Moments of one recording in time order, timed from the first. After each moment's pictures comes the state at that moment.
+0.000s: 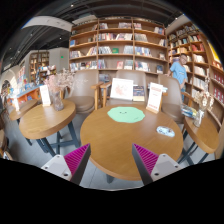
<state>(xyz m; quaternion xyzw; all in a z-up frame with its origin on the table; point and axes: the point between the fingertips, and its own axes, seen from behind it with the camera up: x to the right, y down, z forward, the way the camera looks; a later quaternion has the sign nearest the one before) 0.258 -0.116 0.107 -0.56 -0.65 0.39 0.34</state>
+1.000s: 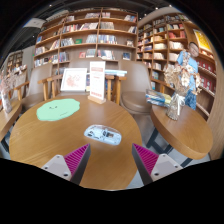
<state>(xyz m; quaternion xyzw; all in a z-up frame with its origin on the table) 0.101 0.184 0.011 -0.65 -0.58 0.29 0.39</state>
